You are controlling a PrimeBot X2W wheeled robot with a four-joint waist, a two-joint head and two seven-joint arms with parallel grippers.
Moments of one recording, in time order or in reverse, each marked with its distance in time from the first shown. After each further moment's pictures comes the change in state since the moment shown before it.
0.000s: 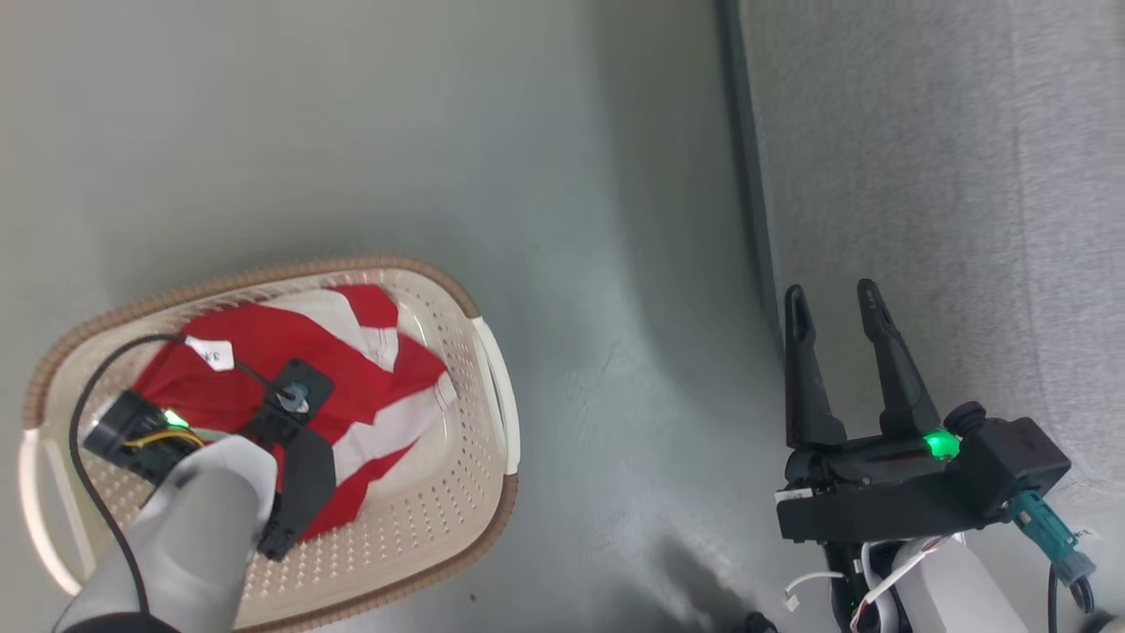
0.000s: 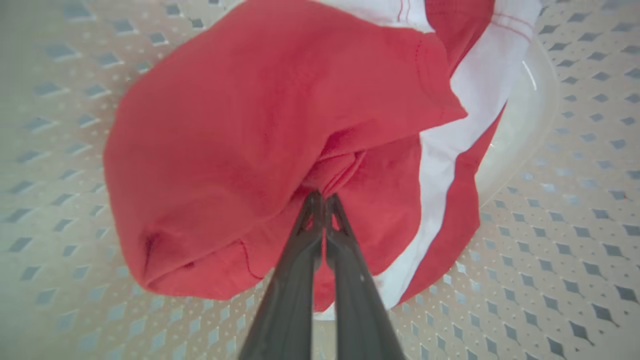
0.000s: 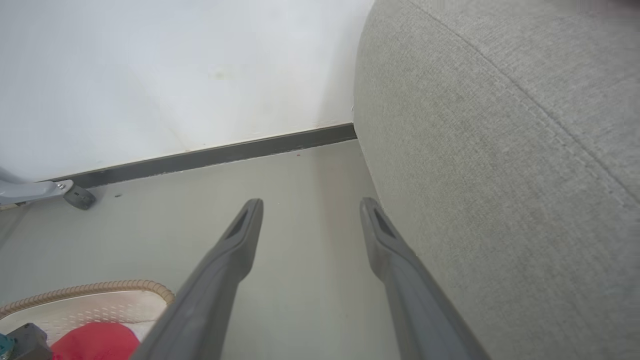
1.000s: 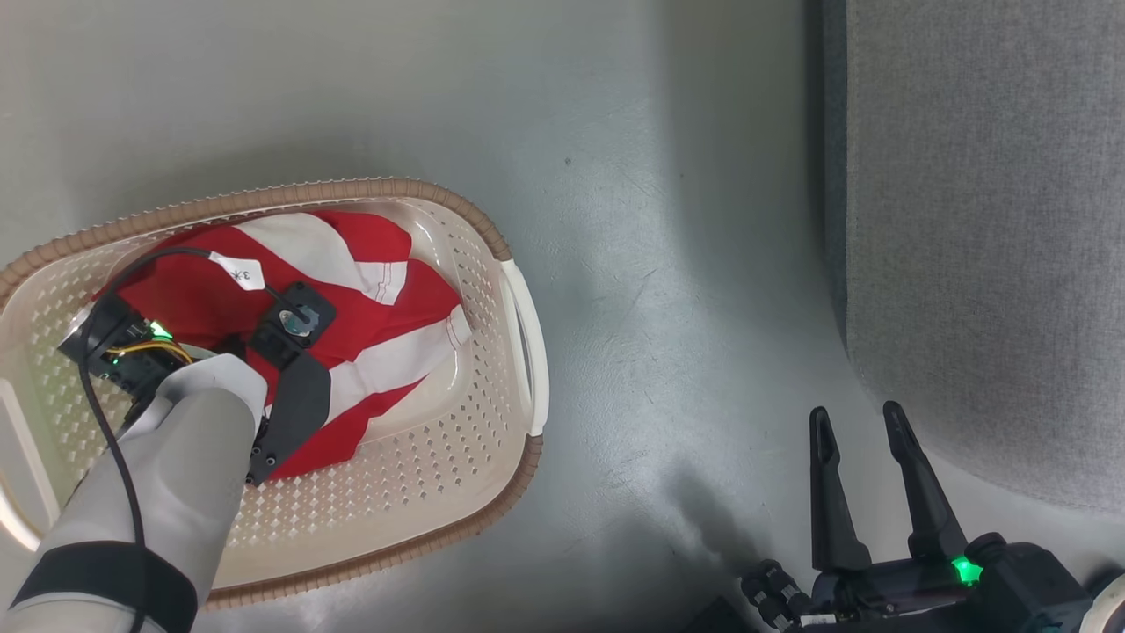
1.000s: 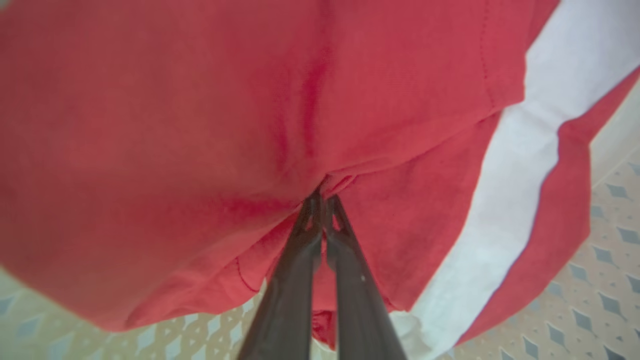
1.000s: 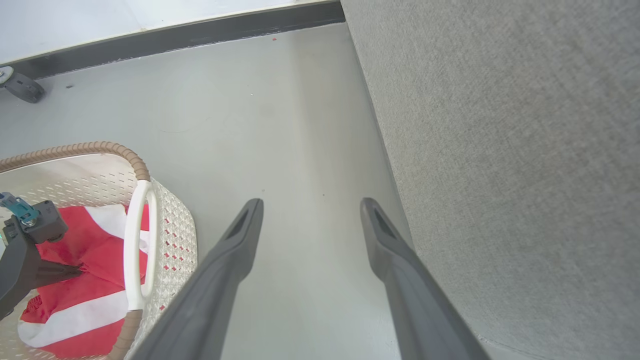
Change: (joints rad) left arm -0.123 0.000 -0.054 -0.013 0.091 0.018 0.122; right arm 0.273 0.001 -0.037 -0.145 -0.074 -0.011 0.000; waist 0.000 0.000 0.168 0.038
